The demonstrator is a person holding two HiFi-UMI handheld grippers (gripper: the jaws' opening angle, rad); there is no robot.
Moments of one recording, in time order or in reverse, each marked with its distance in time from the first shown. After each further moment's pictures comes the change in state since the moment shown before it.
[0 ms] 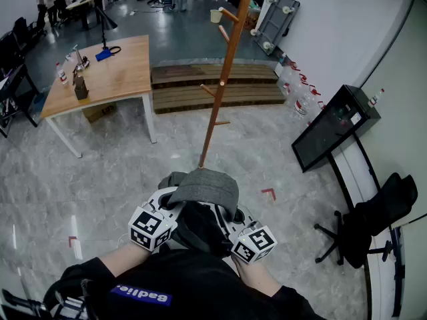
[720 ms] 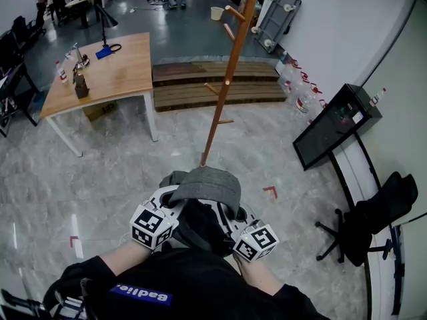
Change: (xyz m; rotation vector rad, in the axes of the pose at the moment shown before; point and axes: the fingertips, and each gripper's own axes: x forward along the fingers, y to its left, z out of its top) left arm -0.003 0.019 -0.002 -0.010 0.009 -0.008; right arm 0.017 0.001 0.000 0.014 -0.009 -0.023
